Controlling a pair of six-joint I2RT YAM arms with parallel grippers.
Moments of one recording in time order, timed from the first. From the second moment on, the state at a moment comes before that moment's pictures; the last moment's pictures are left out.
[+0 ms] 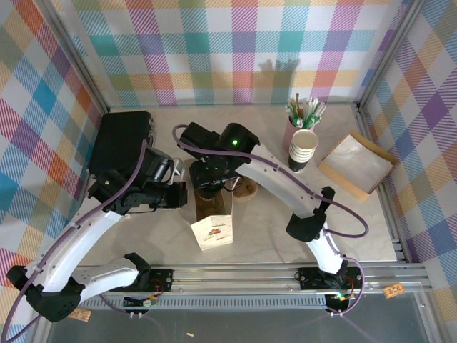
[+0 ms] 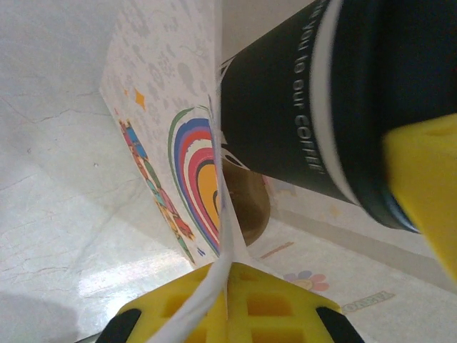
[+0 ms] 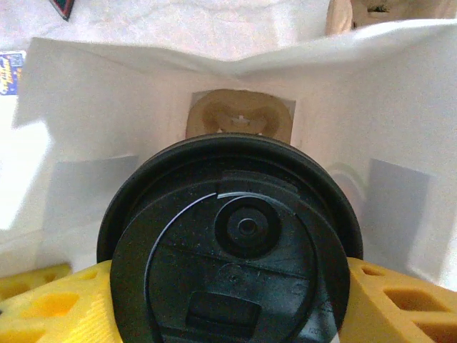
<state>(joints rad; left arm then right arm) -0.65 1.04 1.28 -1.24 0.11 -0.56 1.11 2.12 2.61 -1.69 0.18 0.71</state>
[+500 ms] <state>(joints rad) -0.65 1.01 1.23 -1.23 0.11 -0.58 1.11 2.19 2.58 -1.69 0.18 0.72</state>
